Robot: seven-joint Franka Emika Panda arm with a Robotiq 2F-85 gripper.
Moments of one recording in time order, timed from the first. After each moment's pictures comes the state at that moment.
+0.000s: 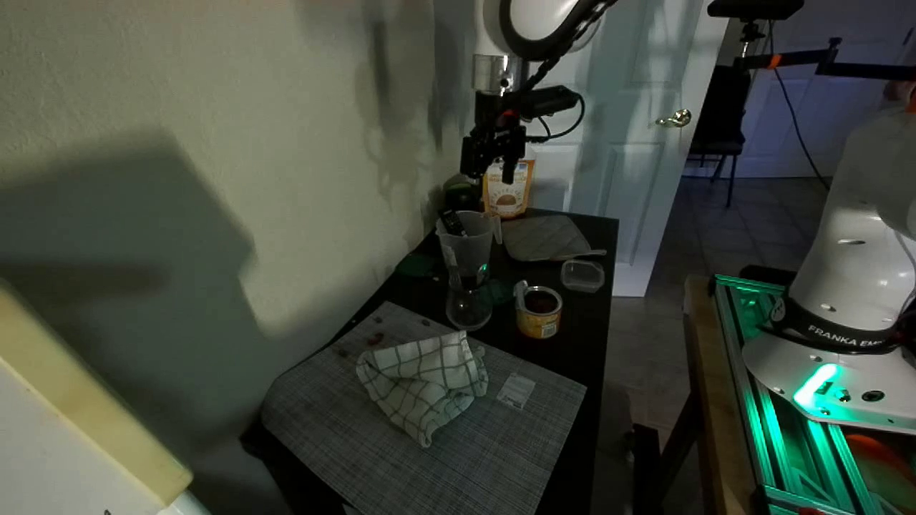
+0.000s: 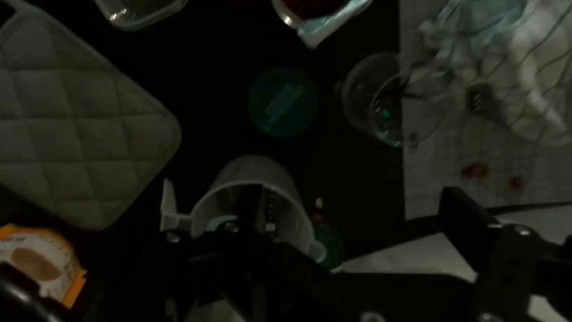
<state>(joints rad) -0.06 -0.07 -0.01 -2.26 0.03 2.25 0.22</state>
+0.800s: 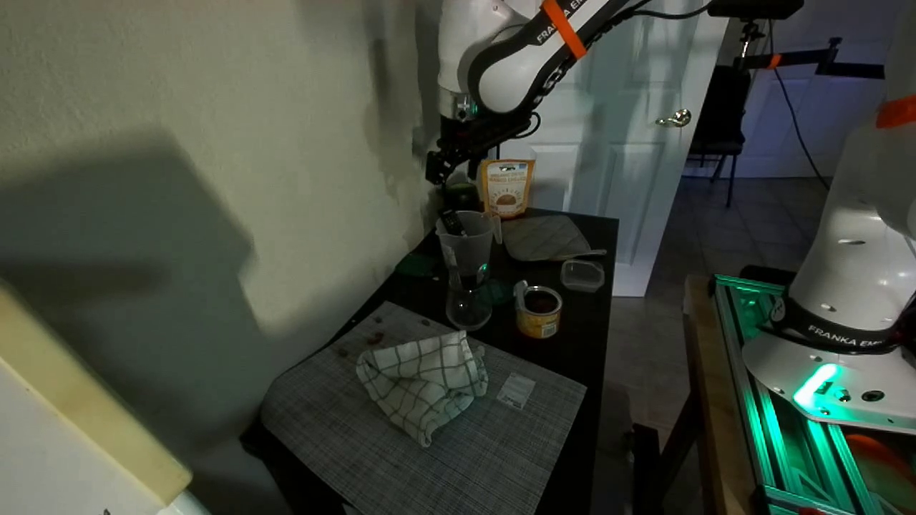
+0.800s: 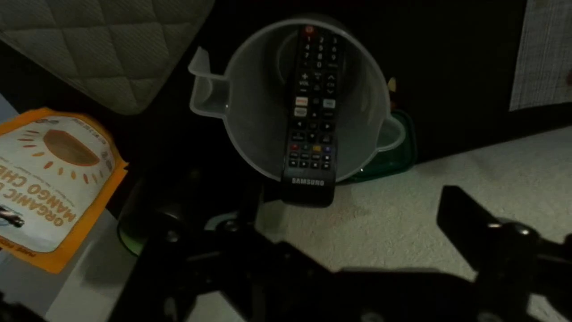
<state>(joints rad) -0.06 0.19 -0.06 -2.08 -0.26 2.50 0.43</state>
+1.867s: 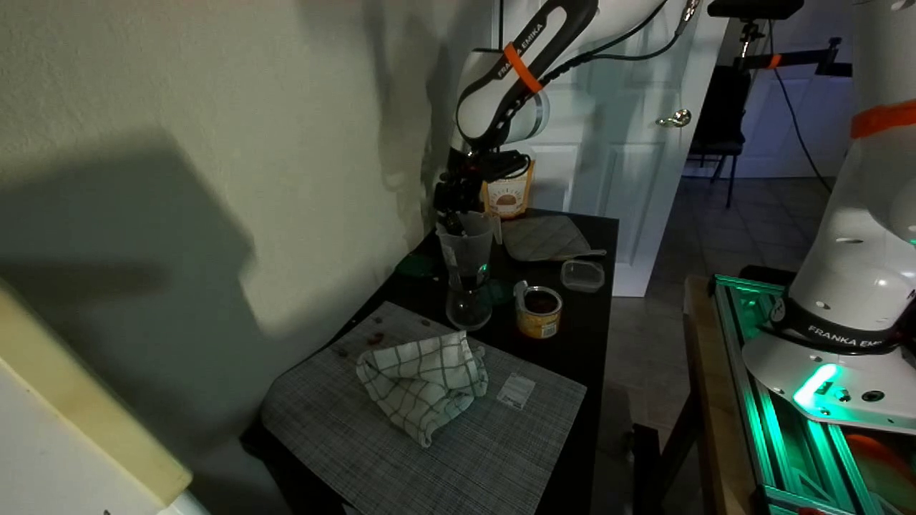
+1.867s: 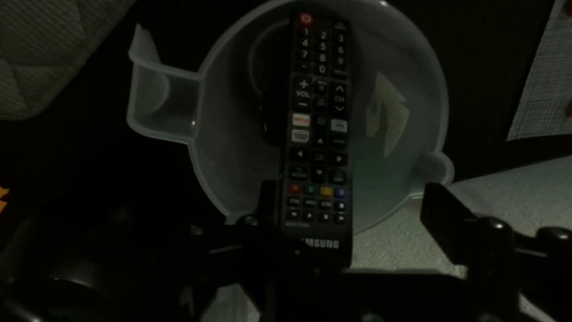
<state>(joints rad) -0.17 0.38 -0.03 -2.05 0.17 2.68 -0.11</state>
